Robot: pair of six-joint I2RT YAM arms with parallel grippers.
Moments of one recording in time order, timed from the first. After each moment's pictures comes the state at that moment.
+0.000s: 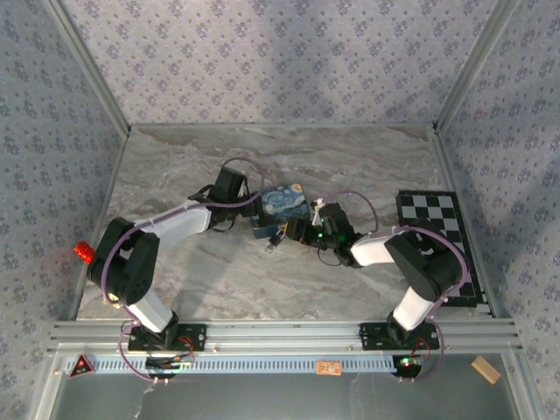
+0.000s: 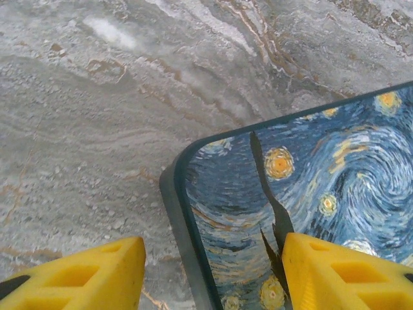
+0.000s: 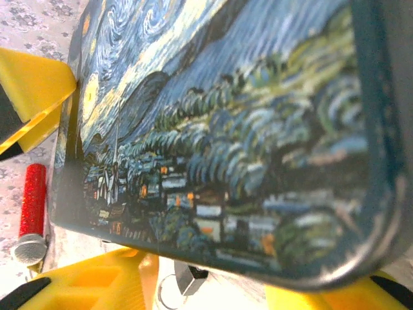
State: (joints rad) left arm -0.54 1.62 0.96 -0.21 -0.01 -0.55; right arm 0.62 1.68 0.55 0.59 -0.32 0.85
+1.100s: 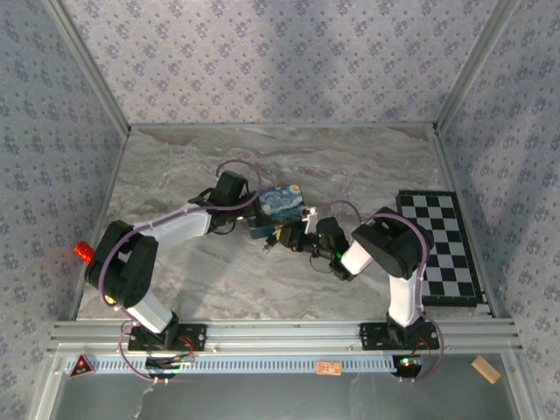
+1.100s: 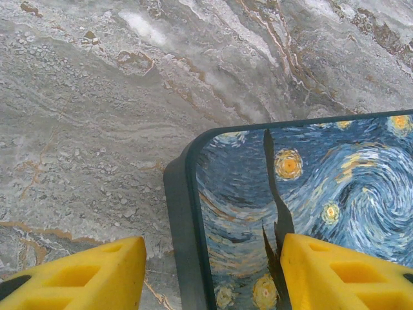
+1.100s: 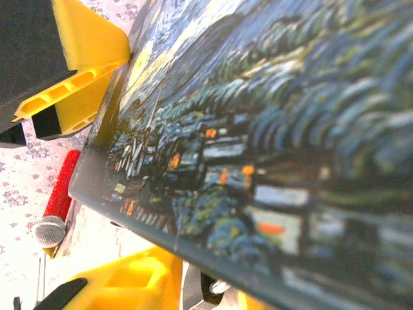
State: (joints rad) left arm -0.56 1.61 0.94 -0.20 -0.07 -0.66; right arm 0.69 1.93 0.48 1.15 -0.32 0.82
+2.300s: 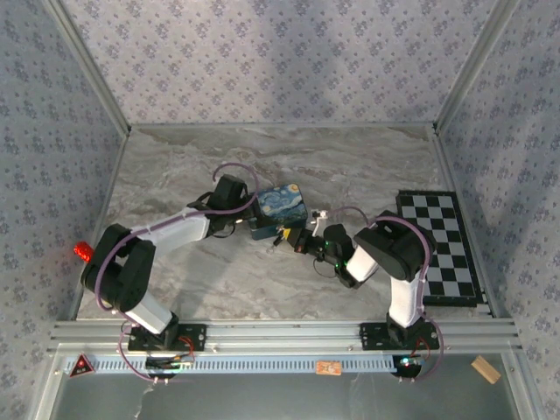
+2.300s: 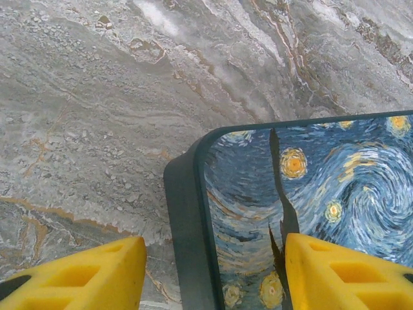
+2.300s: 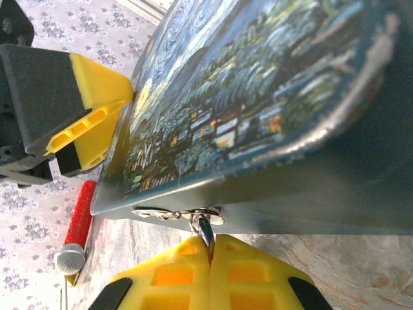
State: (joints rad) left arm -0.56 1.57 0.89 -0.17 -0.09 -0.74; right arm 0.70 1.90 0.38 1.27 -0.22 0.95
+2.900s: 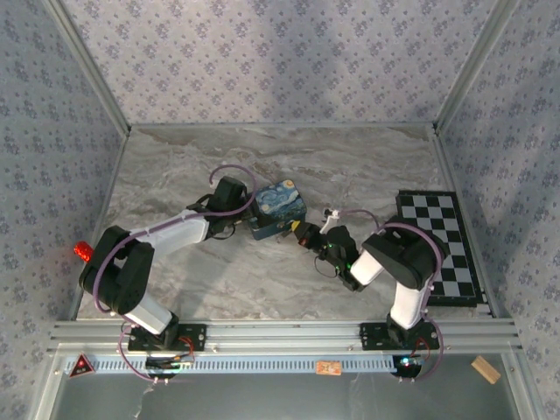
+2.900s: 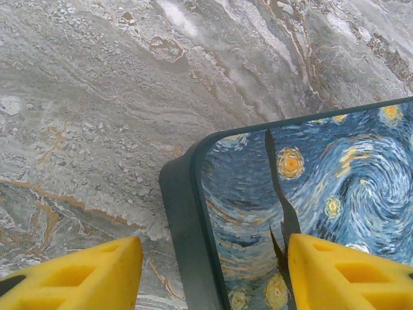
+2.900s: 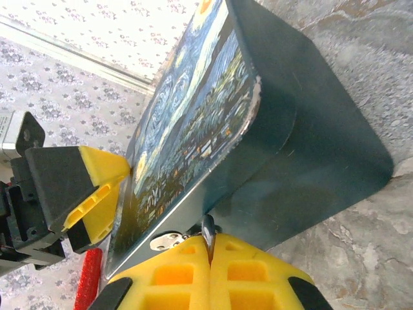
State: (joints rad) left arm -0.57 1.56 0.87 -0.17 -0.12 -0.79; right arm 0.71 1.80 0.33 1.25 -0.01 1.07
